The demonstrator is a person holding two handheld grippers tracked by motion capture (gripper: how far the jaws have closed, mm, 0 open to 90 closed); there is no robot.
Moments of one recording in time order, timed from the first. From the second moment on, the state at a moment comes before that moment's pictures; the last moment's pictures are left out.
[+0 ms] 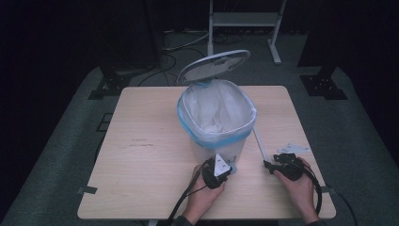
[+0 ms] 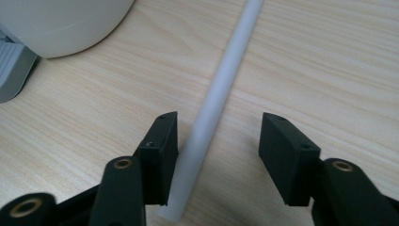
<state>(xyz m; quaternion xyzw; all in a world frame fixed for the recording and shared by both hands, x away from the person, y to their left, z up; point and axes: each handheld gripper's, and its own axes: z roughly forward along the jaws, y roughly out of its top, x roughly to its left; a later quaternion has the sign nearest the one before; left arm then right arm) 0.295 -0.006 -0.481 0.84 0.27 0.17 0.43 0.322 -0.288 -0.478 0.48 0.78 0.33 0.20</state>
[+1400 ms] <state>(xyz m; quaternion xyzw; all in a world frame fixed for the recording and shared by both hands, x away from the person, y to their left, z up) 0.295 -0.007 -0.481 0.84 0.27 0.18 0.43 0.325 -0.305 -0.475 0.52 0.76 0.34 0.18</state>
